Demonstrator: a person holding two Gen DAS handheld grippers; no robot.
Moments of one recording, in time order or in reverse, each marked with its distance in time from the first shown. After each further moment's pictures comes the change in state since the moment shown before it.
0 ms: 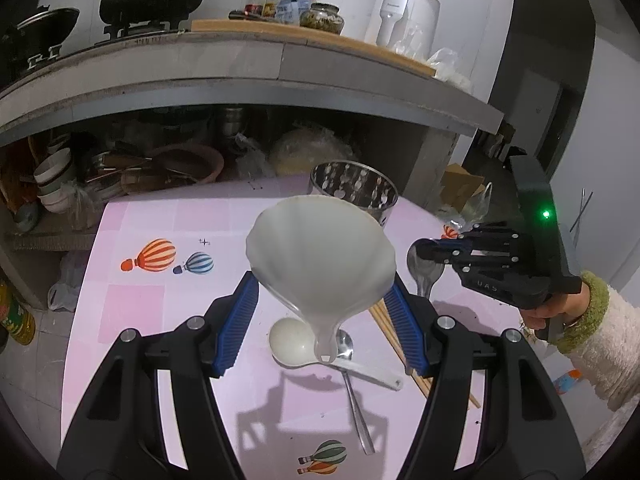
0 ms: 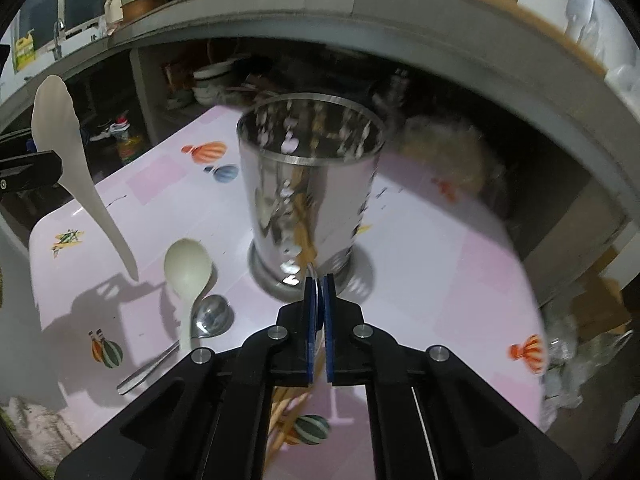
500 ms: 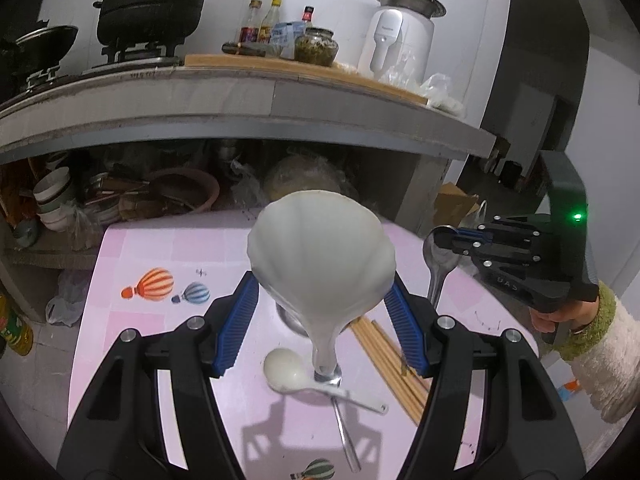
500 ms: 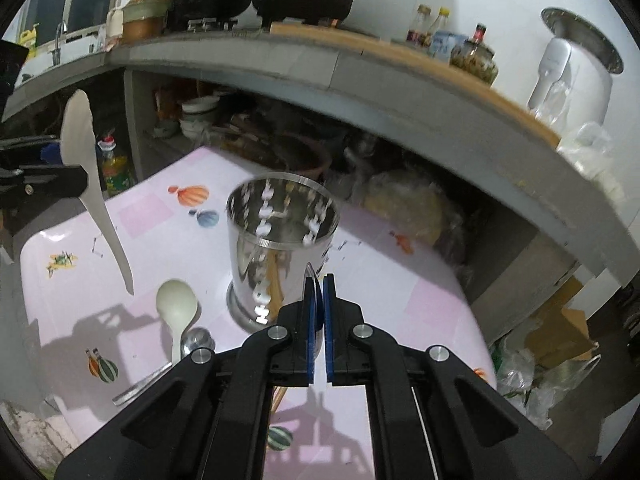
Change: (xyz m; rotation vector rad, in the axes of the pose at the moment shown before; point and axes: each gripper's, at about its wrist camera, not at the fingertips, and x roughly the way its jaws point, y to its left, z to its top) left arm -0.015 -0.008 0.033 0.001 -0.067 -0.018; right arm -0.063 -0.014 0.029 -0.037 -0.144 -0.100
